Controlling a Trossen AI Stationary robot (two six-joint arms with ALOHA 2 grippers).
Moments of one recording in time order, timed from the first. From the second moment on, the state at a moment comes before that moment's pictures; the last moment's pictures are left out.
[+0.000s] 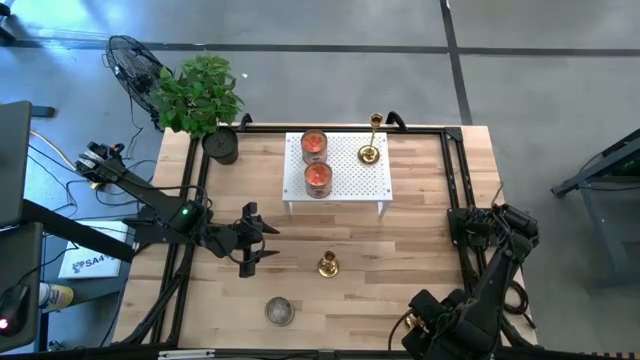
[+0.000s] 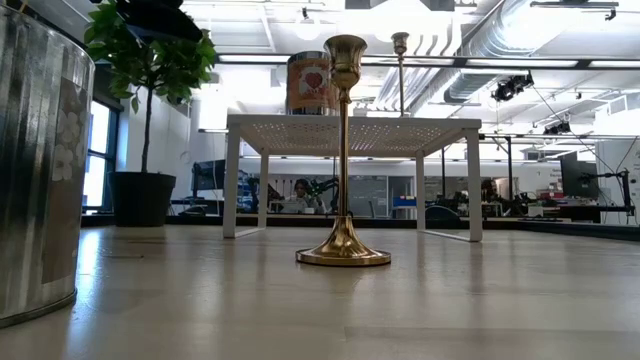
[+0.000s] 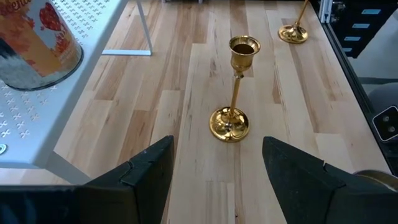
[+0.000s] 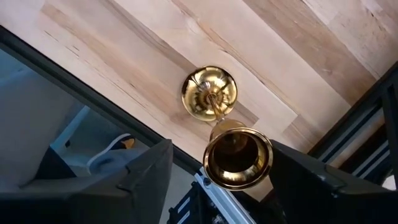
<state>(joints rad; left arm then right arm) -0.52 1.08 0.82 -0.34 -0.49 -0.35 0.98 1.91 1.78 -1.48 0.04 1.89</state>
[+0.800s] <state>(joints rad) -0.52 1.08 0.82 -0.34 -0.49 -0.35 0.98 1.91 1.78 -1.54 0.02 1.88</state>
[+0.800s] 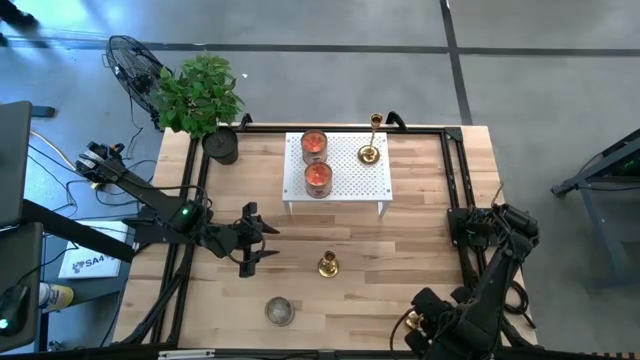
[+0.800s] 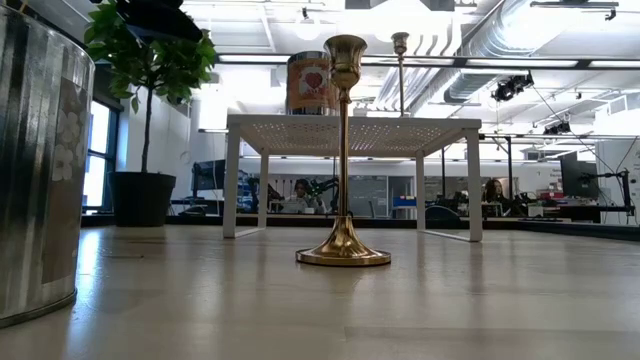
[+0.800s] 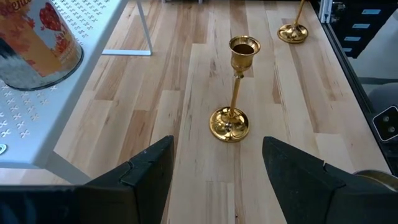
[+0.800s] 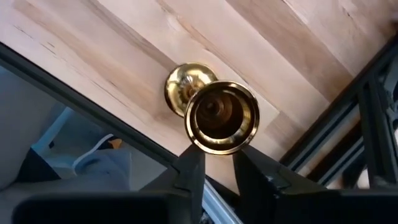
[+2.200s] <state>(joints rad) -0.52 1.08 0.82 -0.34 -0.47 -0.35 0.98 1.91 1.78 -1.53 0.10 1.88</state>
